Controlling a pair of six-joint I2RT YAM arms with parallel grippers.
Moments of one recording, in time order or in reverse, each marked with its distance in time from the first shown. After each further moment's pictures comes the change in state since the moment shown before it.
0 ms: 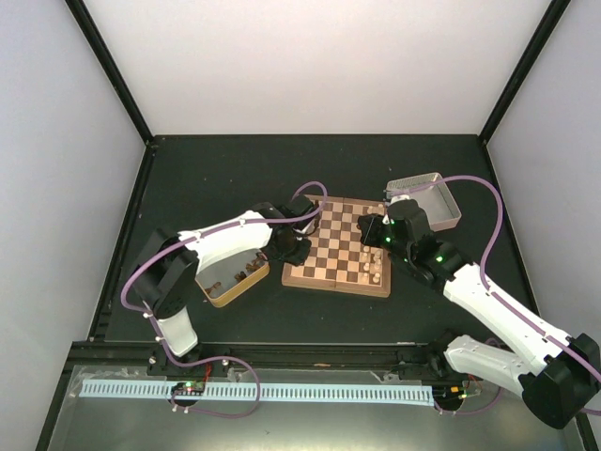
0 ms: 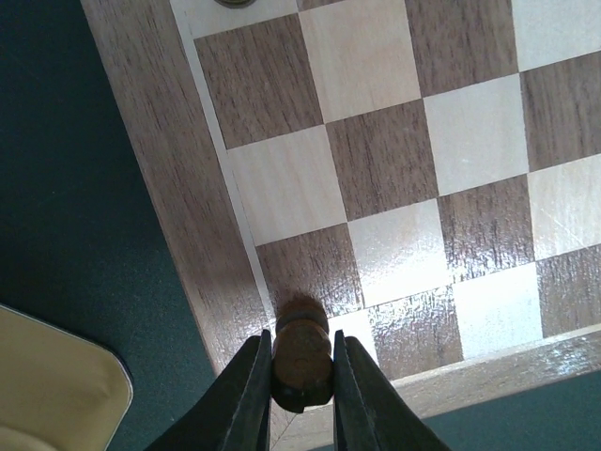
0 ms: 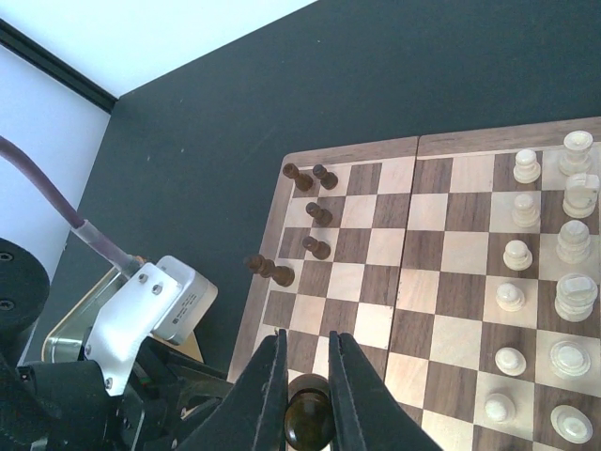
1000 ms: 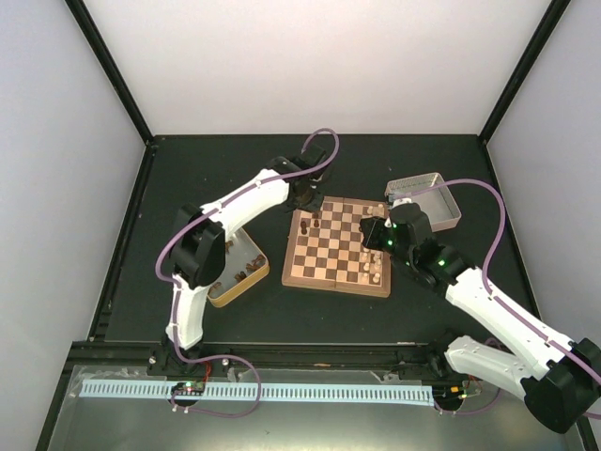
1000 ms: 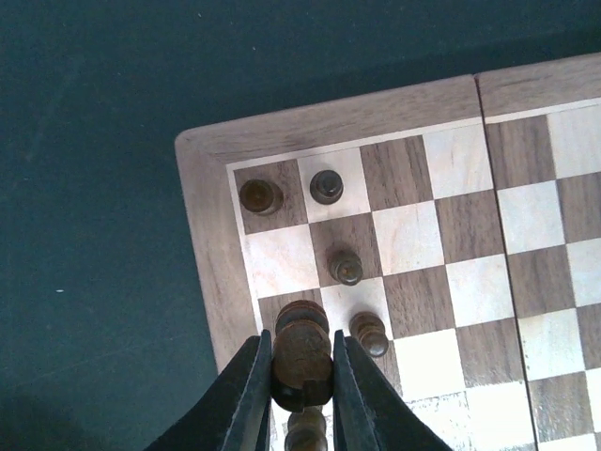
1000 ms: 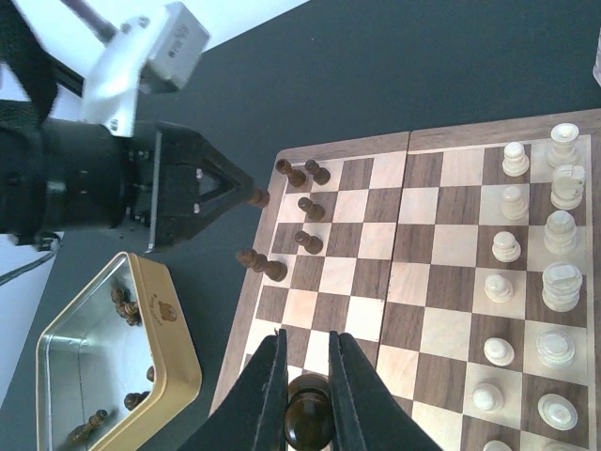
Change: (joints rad) left arm 0.105 0.306 0.577 -0.092 -0.157 0.085; right arm 0.000 -0.029 -0.029 -0.002 0.006 0.000
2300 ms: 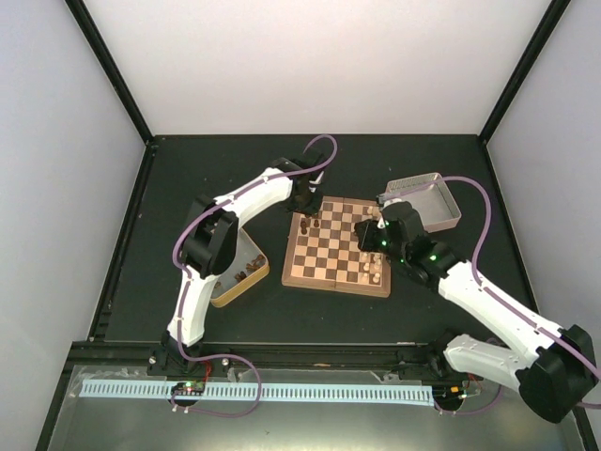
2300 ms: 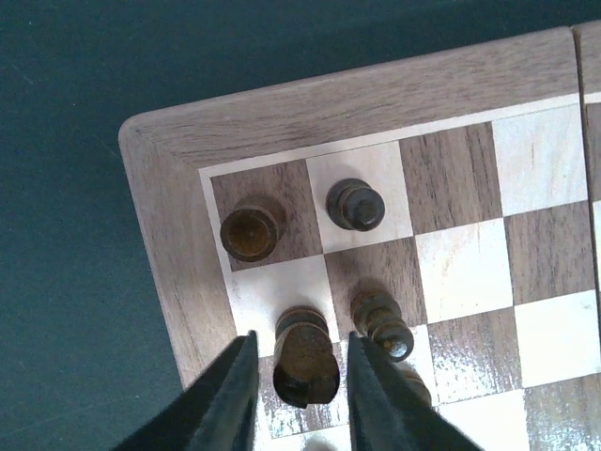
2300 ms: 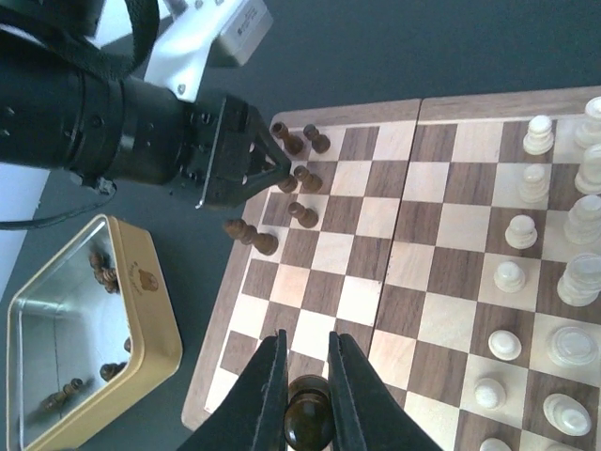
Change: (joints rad) left arm 0.052 0.152 0.050 0.007 0.100 0.027; right arm 0.000 0.056 -0.001 0.008 -0.041 -0.047
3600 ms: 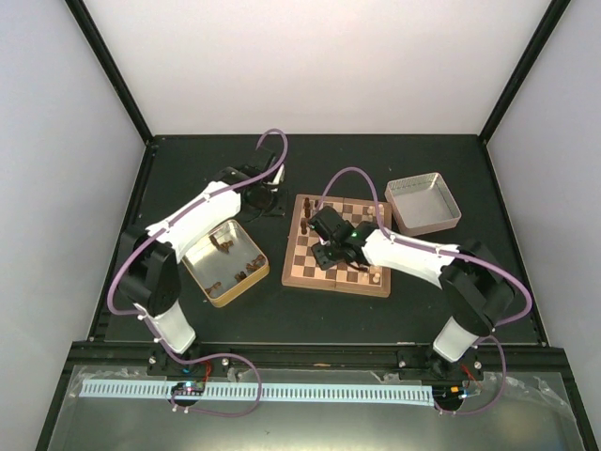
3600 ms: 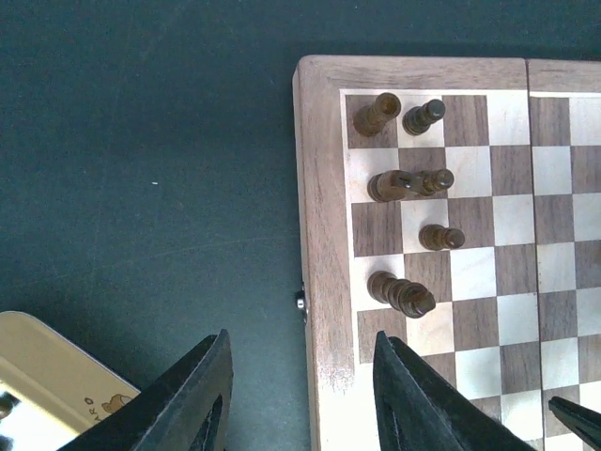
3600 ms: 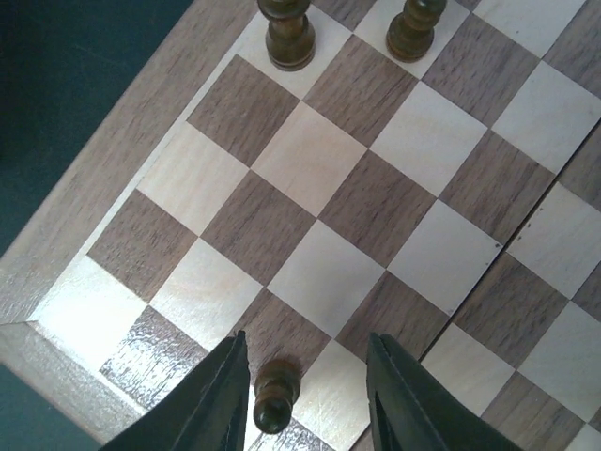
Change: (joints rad) left arm 0.105 -0.486 -0.438 0.114 0.063 -0.079; right arm 0.219 0.610 0.277 -0.150 0.089 -0.375
